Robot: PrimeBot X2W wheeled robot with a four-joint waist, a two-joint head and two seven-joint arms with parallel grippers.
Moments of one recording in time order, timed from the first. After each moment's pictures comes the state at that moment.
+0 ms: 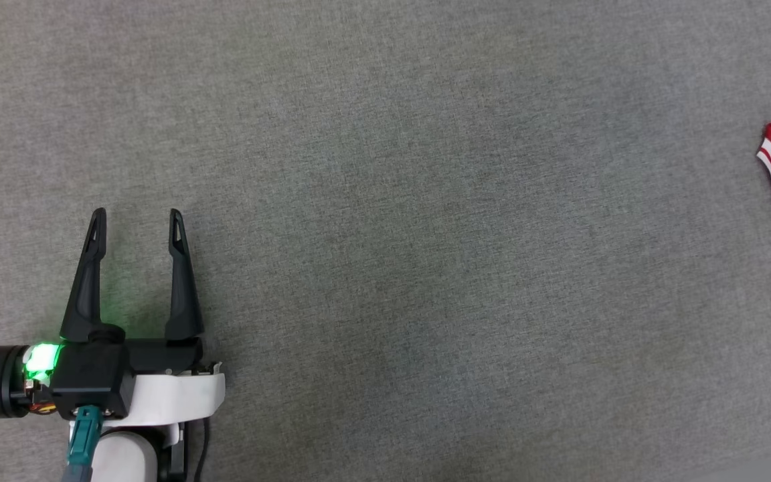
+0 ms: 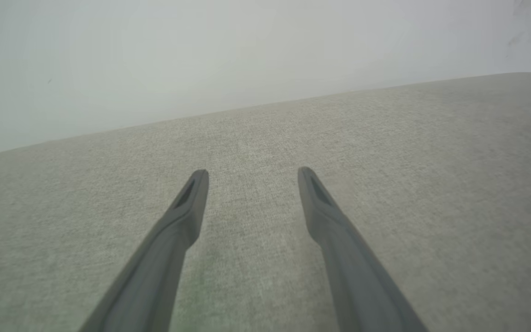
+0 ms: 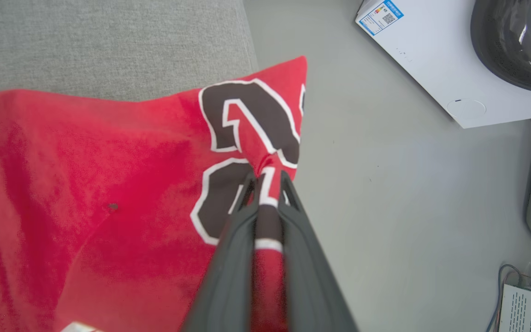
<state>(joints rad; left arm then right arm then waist) -0.09 0.15 -0.03 -0.19 0.01 0.11 -0.26 -0.66 -1.04 0.36 0.62 0.85 0.13 0.31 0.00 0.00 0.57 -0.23</state>
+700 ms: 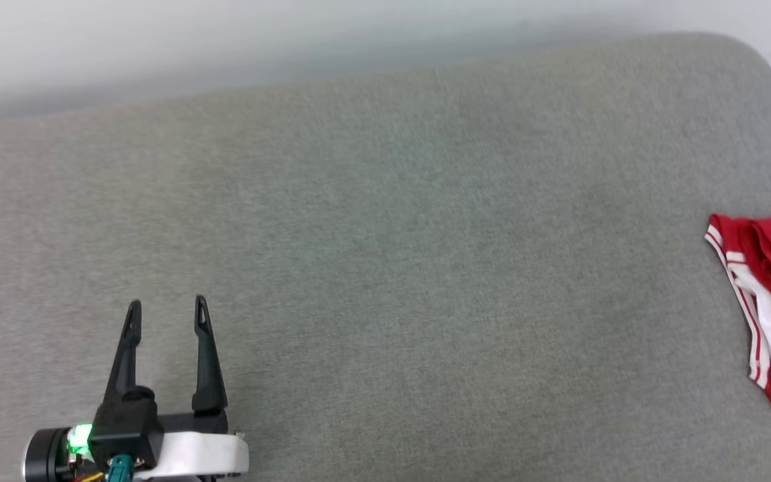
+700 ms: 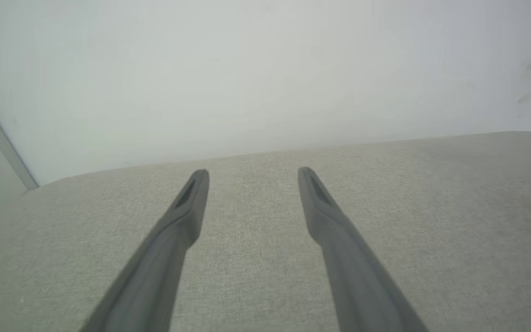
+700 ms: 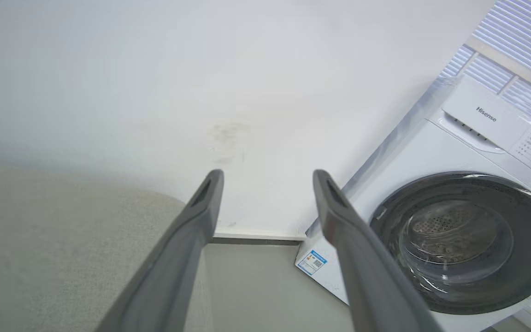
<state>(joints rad) 0.05 0.09 -0.04 -0.11 -0.04 0.15 -0.26 -0.78 -0.89 0.22 0.76 0.39 0.13 -0.22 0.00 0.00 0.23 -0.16</state>
